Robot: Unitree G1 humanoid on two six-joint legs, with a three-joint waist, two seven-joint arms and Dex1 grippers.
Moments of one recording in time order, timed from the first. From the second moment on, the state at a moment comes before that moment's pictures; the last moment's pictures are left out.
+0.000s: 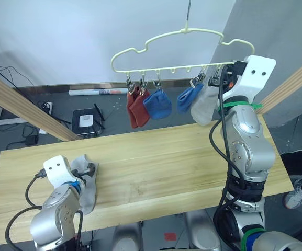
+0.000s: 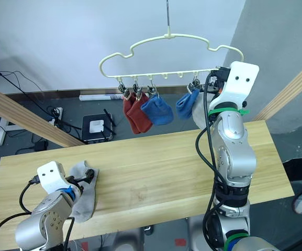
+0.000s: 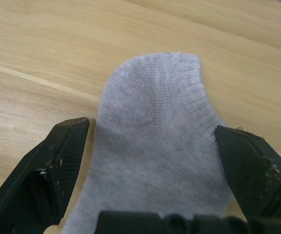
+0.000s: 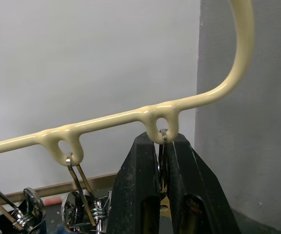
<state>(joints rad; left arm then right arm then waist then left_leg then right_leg) -0.02 0.13 0.49 -0.38 -0.26 0.97 0.06 -0.66 0.04 -0.12 -0.43 0.06 0.71 -0.17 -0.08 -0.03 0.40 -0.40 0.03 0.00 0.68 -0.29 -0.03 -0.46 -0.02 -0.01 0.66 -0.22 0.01</state>
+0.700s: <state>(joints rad) -0.01 0.22 0.44 -0.32 -0.25 0.95 0.02 -0.66 0.03 -0.12 -0.44 0.06 0.73 -0.17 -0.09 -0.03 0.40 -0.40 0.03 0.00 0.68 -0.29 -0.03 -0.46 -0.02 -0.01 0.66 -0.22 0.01</state>
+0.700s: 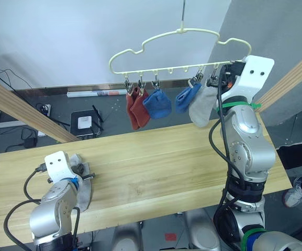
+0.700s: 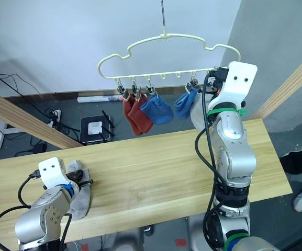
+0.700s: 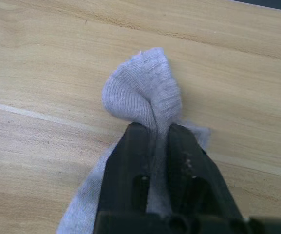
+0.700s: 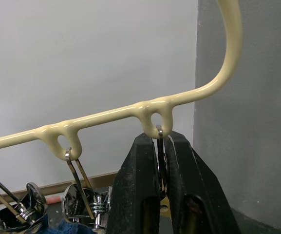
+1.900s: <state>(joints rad) -0.61 0.05 -0.29 0.13 -0.18 0.03 -0.75 -0.69 -0.01 -0.13 -0.48 0.06 0.83 -0.18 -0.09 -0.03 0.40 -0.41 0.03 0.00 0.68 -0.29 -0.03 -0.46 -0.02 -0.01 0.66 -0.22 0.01</state>
